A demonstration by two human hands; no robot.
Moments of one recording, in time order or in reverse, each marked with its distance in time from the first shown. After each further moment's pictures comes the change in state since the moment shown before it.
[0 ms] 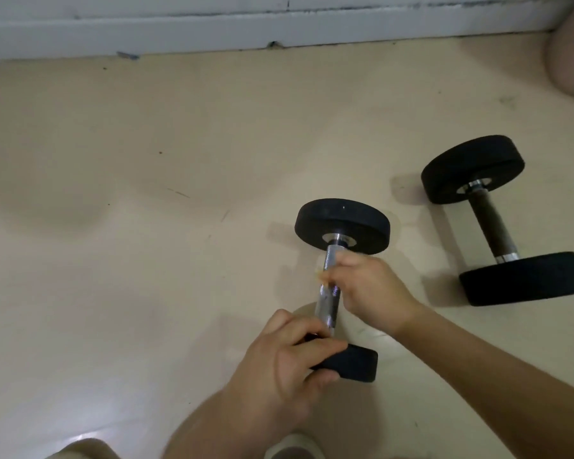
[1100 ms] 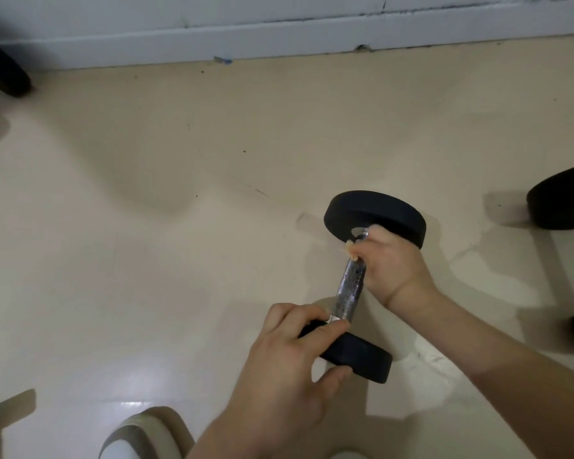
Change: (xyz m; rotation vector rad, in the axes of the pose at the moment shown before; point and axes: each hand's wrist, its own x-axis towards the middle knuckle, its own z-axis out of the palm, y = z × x) left_hand -0.035 -0.025 -0.050 0.205 0.143 -0.265; right_hand 0.074 -0.048 0.020 0.106 0.100 -0.023
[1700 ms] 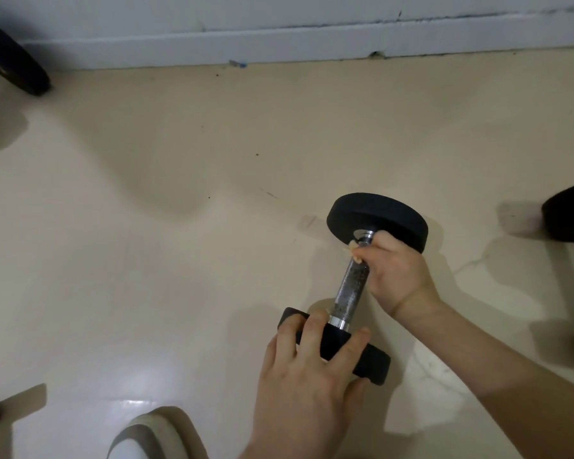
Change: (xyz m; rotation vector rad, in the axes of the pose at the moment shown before) left_hand -0.007 0.023 0.005 0.258 -0.041 -0.135; right_hand 0.004 -0.003 0.012 0.036 0.108 0.003
